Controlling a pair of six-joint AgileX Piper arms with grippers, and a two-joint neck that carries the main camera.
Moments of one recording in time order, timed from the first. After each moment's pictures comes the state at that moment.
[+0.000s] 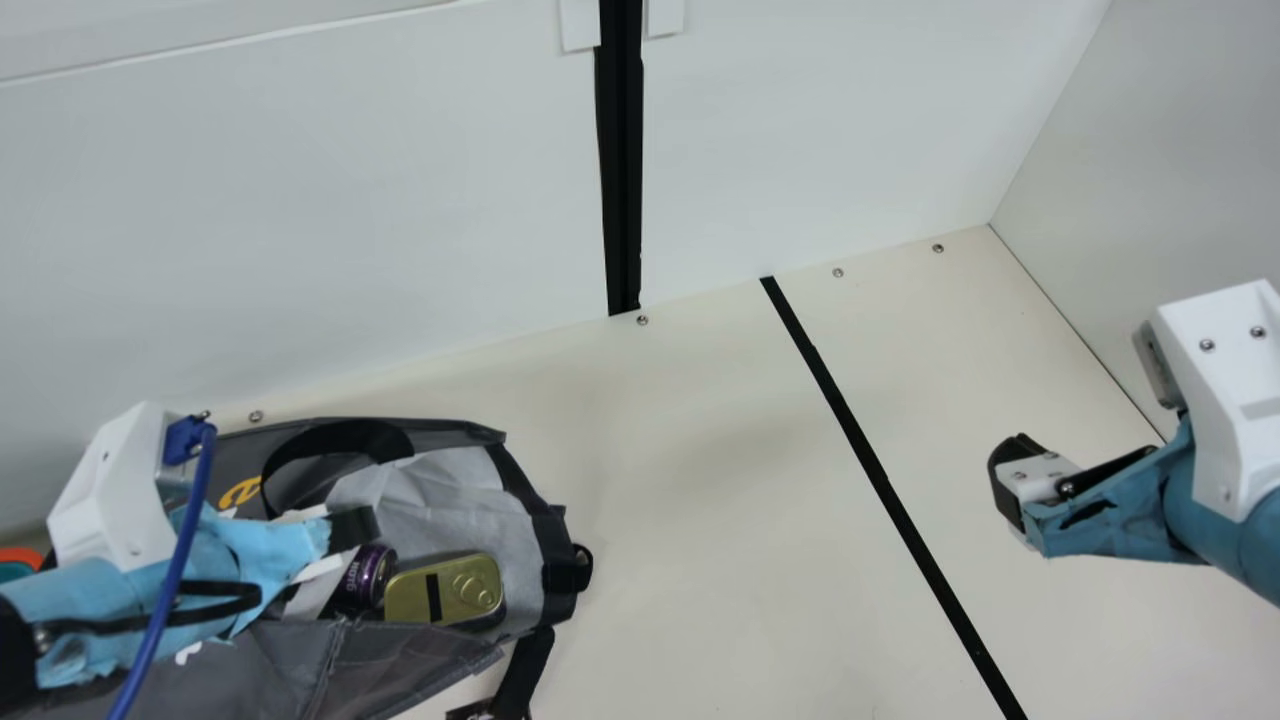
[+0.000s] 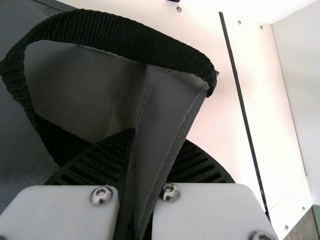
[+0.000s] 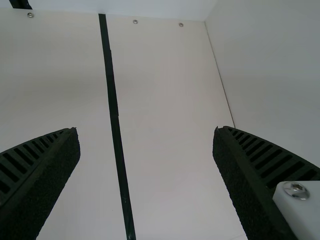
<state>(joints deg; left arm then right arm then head) -19.4 83.3 -74.8 -33.9 51.9 -0.6 -19.0 52.7 -76.1 -5.9 70.0 -14.2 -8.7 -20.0</state>
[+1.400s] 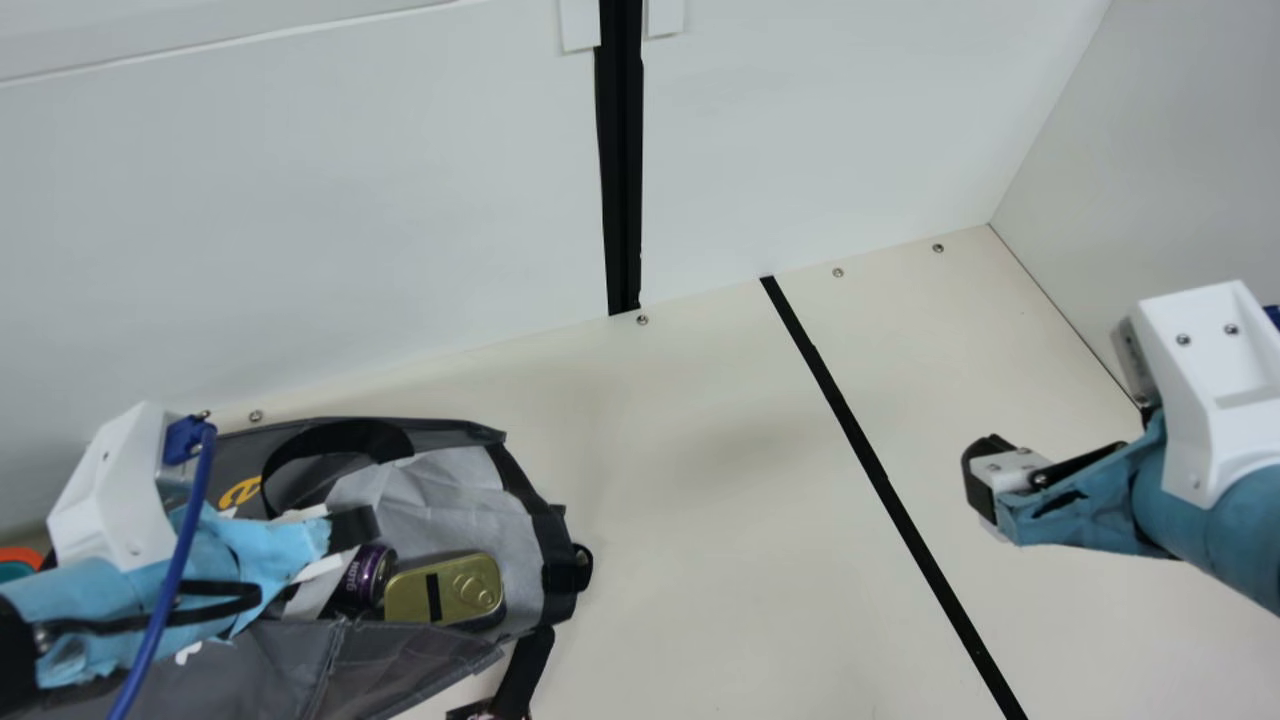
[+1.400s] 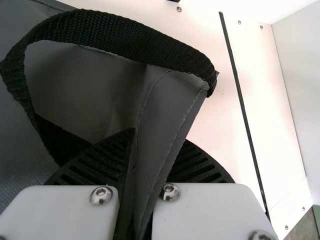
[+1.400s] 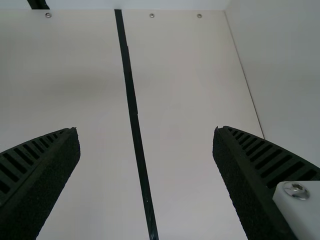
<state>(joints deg) -19.4 83.3 -74.8 -33.9 51.9 -0.6 -16.2 54.4 -74.9 -4.1 69.8 -9.8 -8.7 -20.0</state>
